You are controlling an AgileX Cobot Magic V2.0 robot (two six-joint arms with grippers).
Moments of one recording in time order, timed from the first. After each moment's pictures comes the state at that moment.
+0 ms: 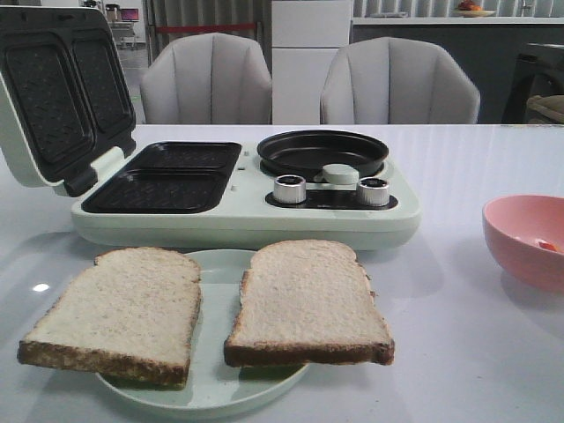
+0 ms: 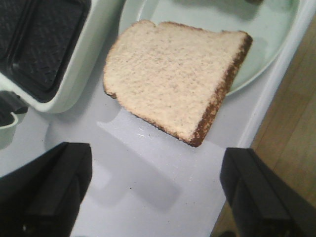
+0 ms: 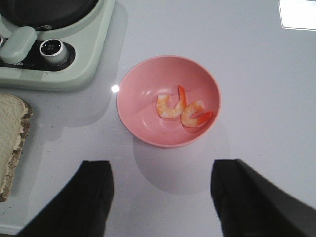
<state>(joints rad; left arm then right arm) -0.94 0.99 -0.49 0.71 0.59 -0.12 0.00 0.72 -0.66 0.05 0.70 -0.01</state>
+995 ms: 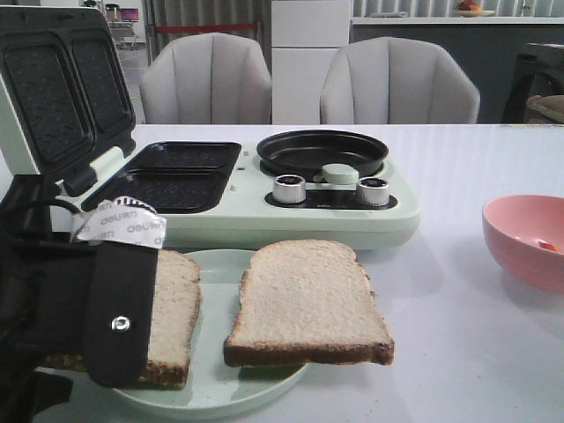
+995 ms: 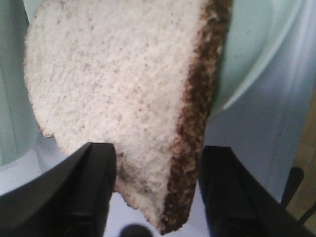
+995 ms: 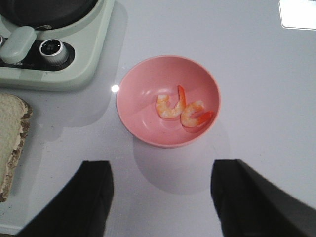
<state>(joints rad) -1.04 1.55 -0.49 1.41 0.62 -0.73 0.00 0.72 -0.66 0.05 0.70 -0.01</state>
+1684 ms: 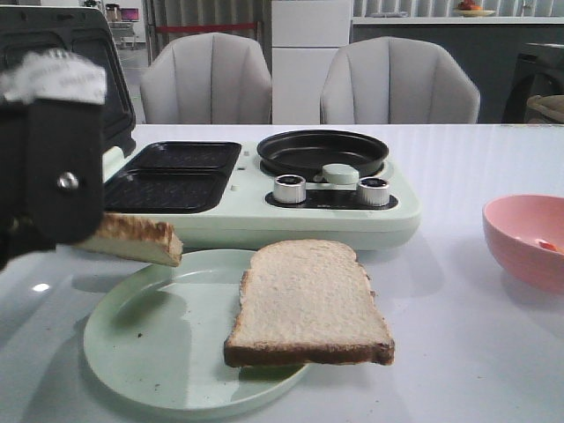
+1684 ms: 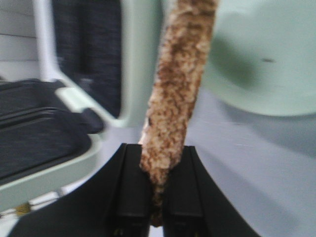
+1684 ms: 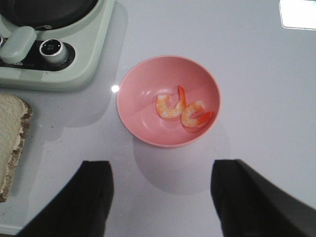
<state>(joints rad) -1.07 1.31 -0.49 1.48 0.81 -0.73 0.00 0.72 -0.66 0.05 0.70 -0.01</state>
